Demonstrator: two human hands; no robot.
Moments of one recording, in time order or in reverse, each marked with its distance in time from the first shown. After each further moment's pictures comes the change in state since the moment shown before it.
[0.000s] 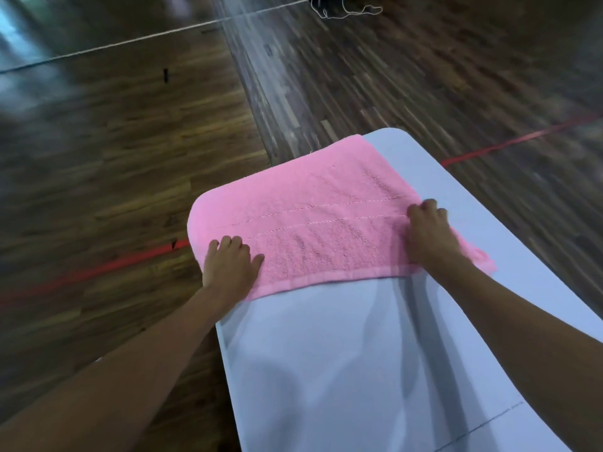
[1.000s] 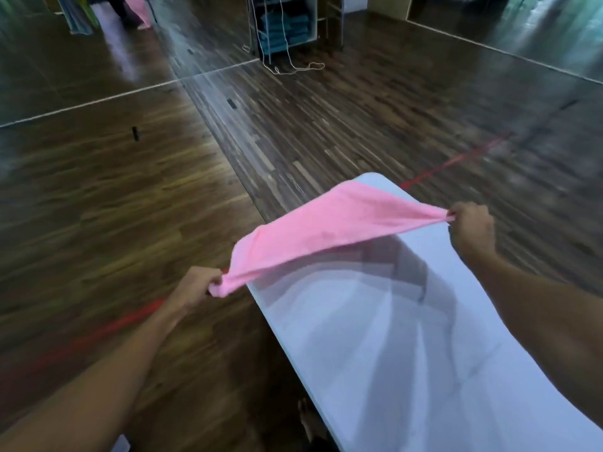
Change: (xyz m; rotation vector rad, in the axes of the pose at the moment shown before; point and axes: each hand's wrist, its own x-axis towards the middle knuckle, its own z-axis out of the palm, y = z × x) left_hand -0.019 -0.212 -0.107 -0.960 -0.219 0.140; right_hand -0.068 -0.021 -0.142 0.207 0.424 0.370
